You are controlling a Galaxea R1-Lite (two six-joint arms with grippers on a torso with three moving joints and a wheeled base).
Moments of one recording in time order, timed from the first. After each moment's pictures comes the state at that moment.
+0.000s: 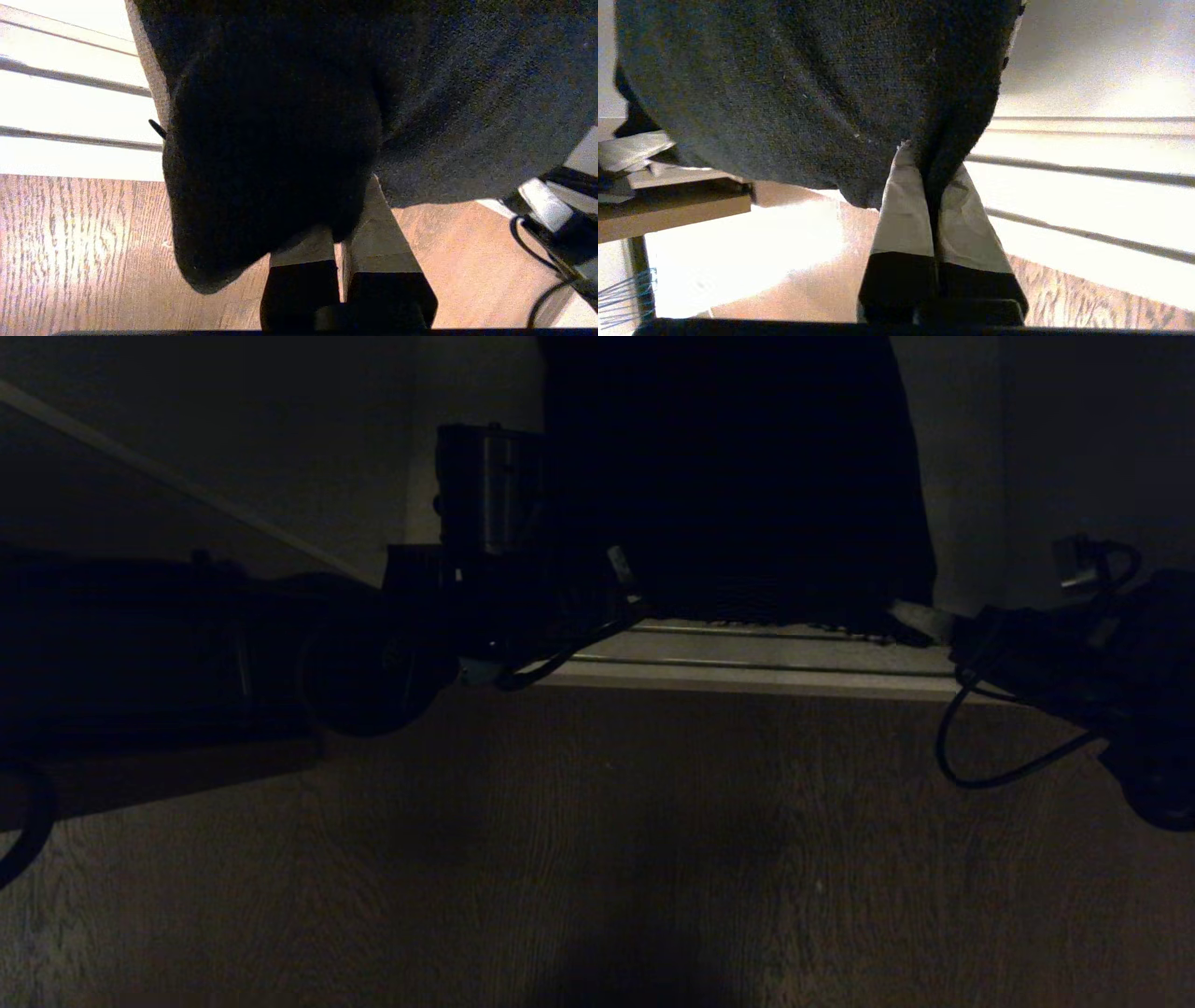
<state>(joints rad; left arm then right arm) -0.69 1.88 -1.50 -0.27 0.23 -0.55 -0.06 1.86 -0.90 -1.17 0.65 0.55</state>
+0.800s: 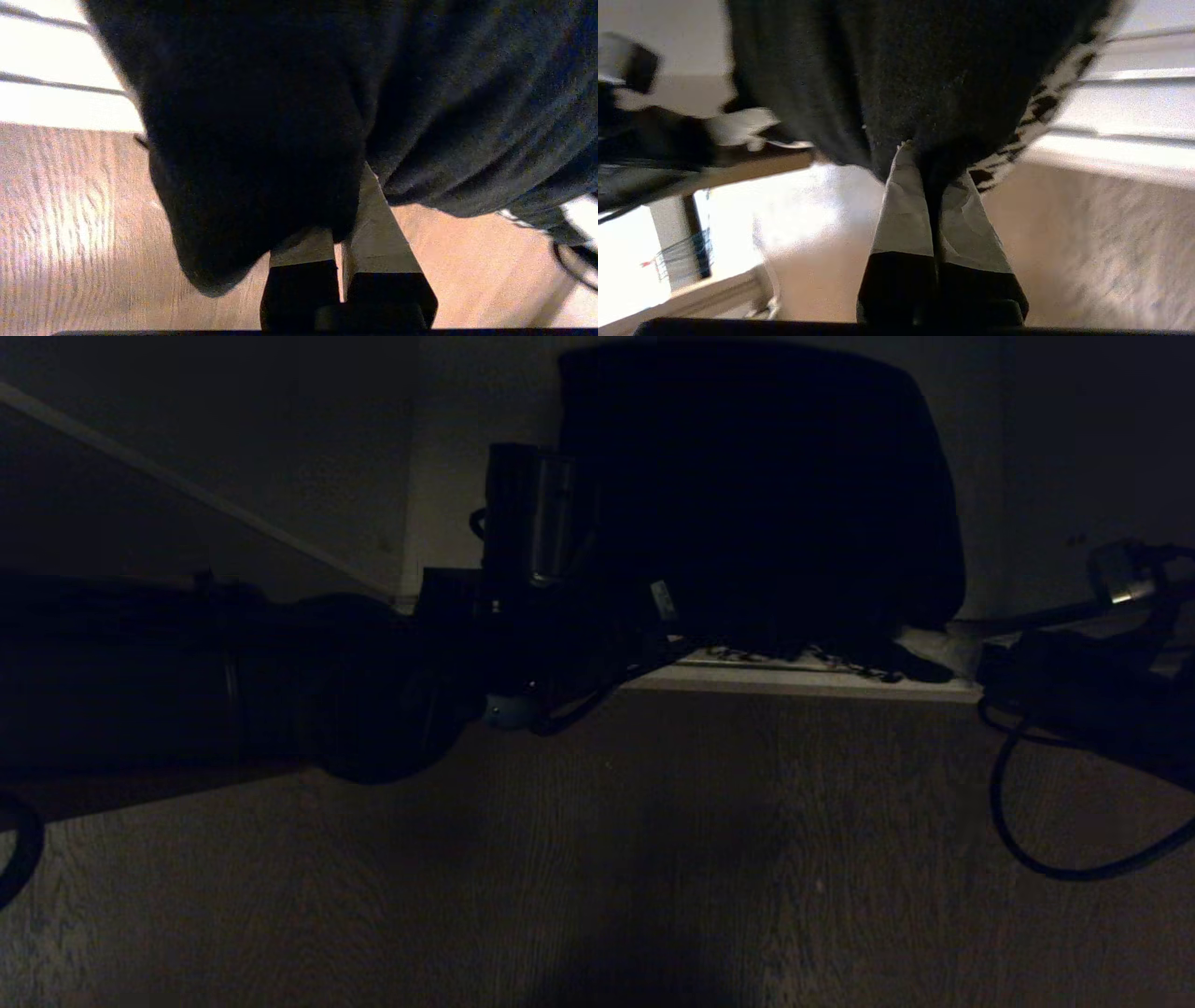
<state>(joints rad) -0.82 1.86 -1.45 -0.23 0.31 -0.52 0.05 1.57 -0.68 -1.01 0.66 0.55</state>
